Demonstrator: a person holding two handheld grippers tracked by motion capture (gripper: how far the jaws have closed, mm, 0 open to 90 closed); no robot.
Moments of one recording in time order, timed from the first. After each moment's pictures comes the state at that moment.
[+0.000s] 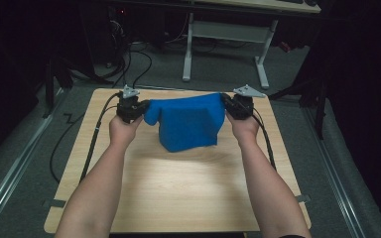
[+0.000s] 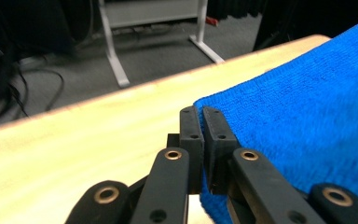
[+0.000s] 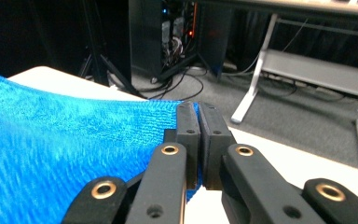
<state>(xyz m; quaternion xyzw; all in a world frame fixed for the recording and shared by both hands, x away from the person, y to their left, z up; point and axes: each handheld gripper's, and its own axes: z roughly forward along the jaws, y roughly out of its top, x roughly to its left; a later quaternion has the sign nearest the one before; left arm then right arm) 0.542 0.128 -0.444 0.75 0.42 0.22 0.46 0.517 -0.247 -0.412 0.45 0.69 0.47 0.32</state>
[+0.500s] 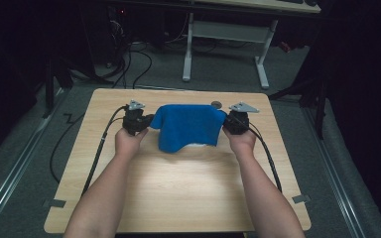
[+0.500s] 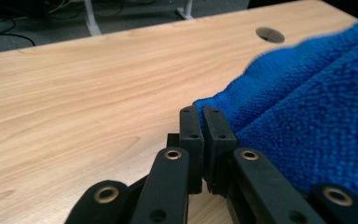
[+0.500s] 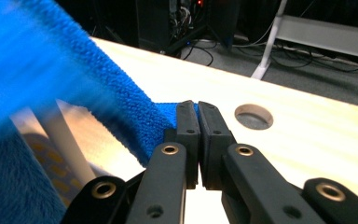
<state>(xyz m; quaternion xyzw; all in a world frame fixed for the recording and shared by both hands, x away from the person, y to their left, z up) 0.537 0.116 -0.486 0.77 0.43 0.17 0.45 0.502 -0.245 -0.464 0.46 0.72 0.44 0.28</state>
